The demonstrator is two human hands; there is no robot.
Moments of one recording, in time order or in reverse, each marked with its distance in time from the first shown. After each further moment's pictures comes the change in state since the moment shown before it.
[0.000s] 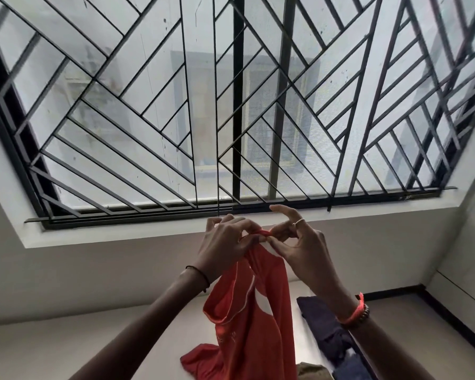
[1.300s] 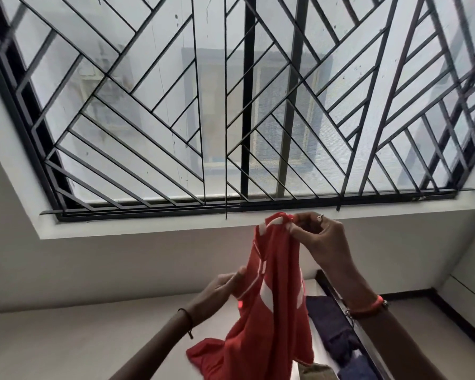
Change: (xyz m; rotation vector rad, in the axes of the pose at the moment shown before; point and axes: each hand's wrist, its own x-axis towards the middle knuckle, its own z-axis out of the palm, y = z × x) left_hand -0.083 -0.043 0.045 -0.850 -0.364 -0.372; right_hand 0.012 0.015 -0.007 0.434 0.061 0.350
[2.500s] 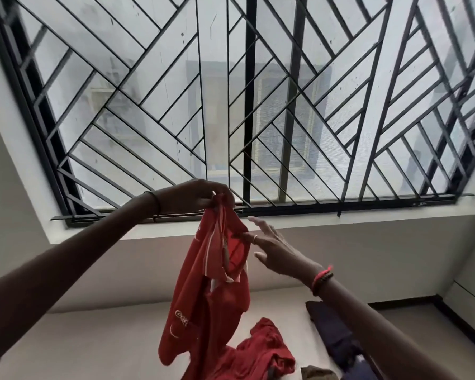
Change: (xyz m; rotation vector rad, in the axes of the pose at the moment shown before) left_hand 0.043 0.156 -0.124 0.819 -0.236 0.358; right_hand 0.019 0.062 0.039 -0.908 -0.651 -0.417
